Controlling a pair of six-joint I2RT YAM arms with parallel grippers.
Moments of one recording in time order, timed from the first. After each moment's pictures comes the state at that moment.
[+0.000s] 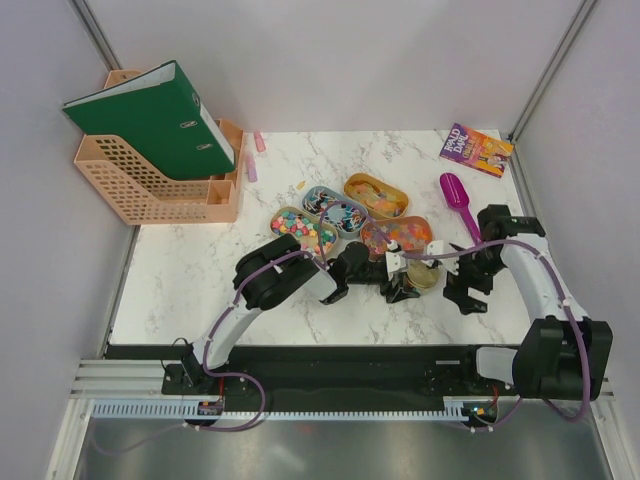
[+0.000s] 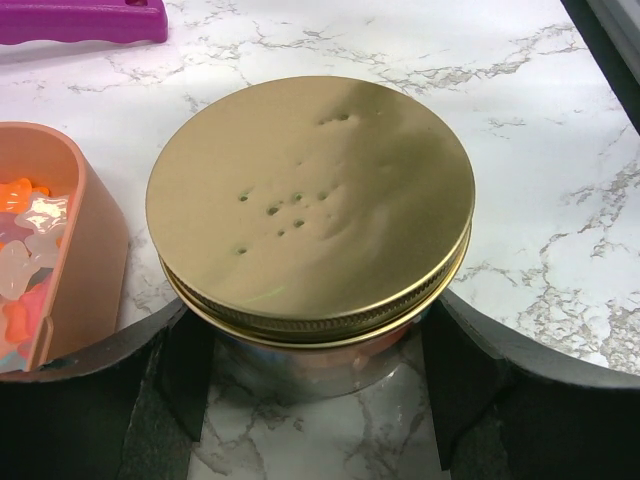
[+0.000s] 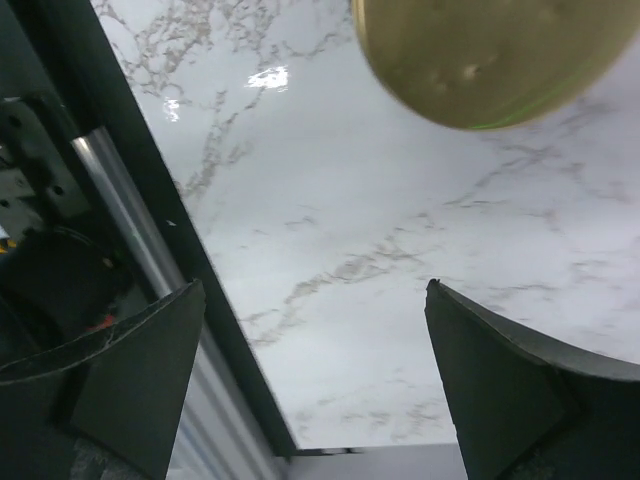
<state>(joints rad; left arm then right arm) -0.95 2.36 1.12 1.07 0.58 0.14 -0.05 1.27 0.92 -1.27 -0.32 -1.31</state>
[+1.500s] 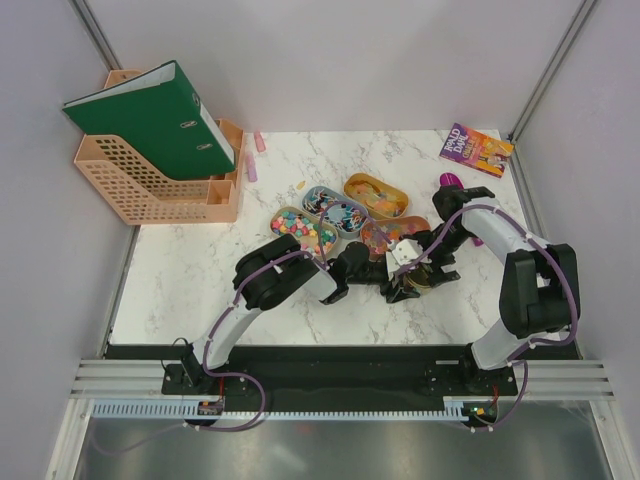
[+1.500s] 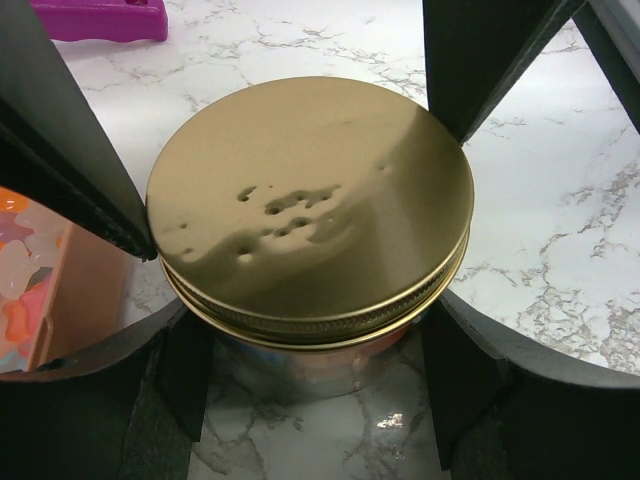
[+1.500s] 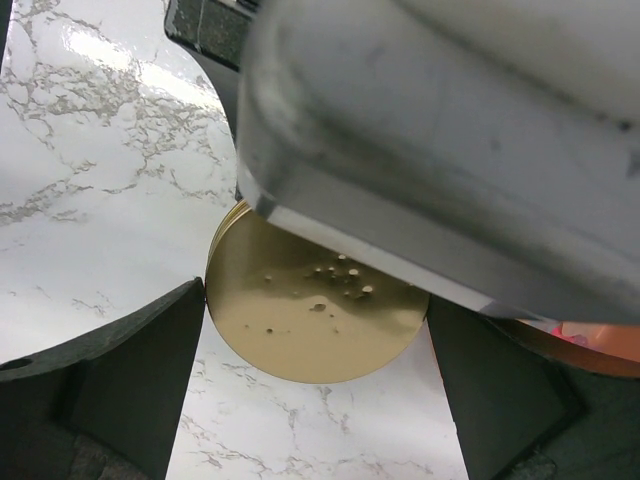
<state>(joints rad) -0.95 2.36 1.12 1.06 0.58 0.14 0.16 1.63 1.15 -1.21 -0.48 -1.89</state>
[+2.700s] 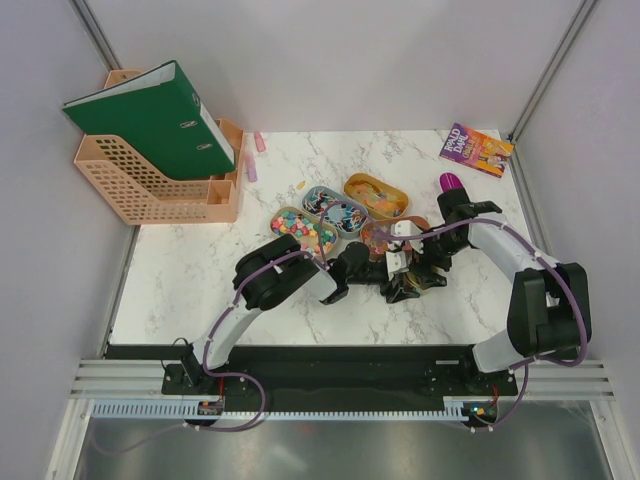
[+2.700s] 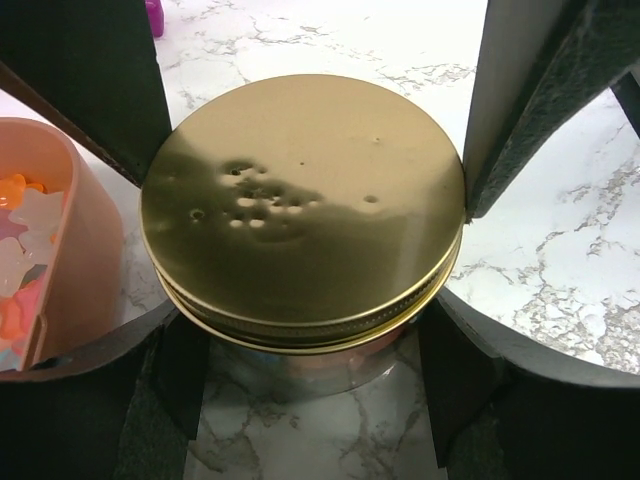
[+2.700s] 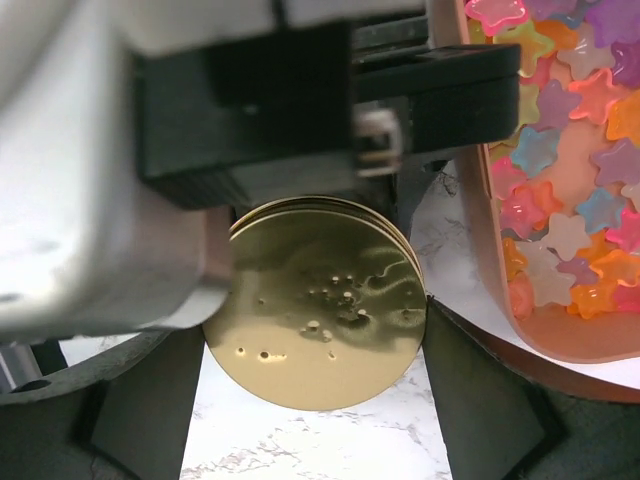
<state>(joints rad) -0.96 2.36 1.12 1.06 0.57 0.14 0.15 1.53 1.00 -0.95 -0.49 -1.25</state>
